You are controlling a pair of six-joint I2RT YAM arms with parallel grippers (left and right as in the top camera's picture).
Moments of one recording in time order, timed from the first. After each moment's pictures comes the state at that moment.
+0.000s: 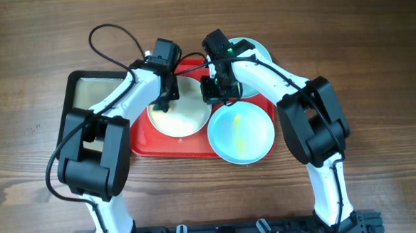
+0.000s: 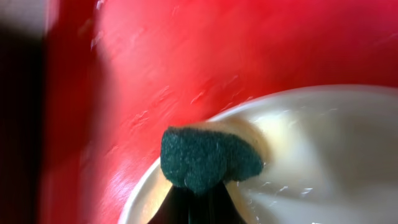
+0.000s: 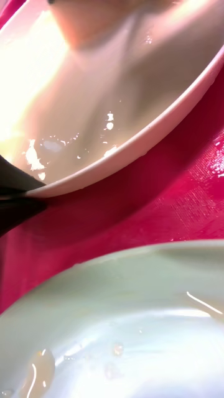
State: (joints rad) left arm -0.32 1.99 1.31 -0.68 -0.22 -0.40; right arm 0.51 2.25 1.68 -0.88 -0.33 0.42
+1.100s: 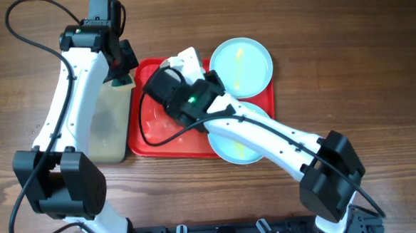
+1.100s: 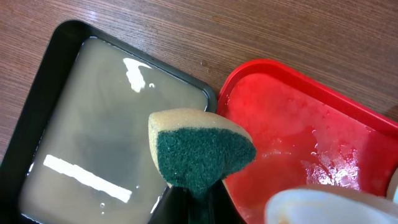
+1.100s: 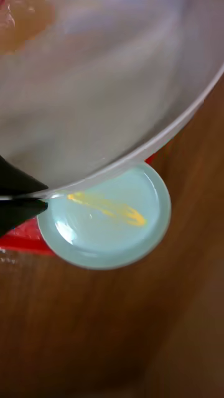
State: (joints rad) left arm -0.11 1.83 1.66 -1.09 -0.17 -0.45; right arm 0.92 1.94 1.67 -0.96 0.82 0.43
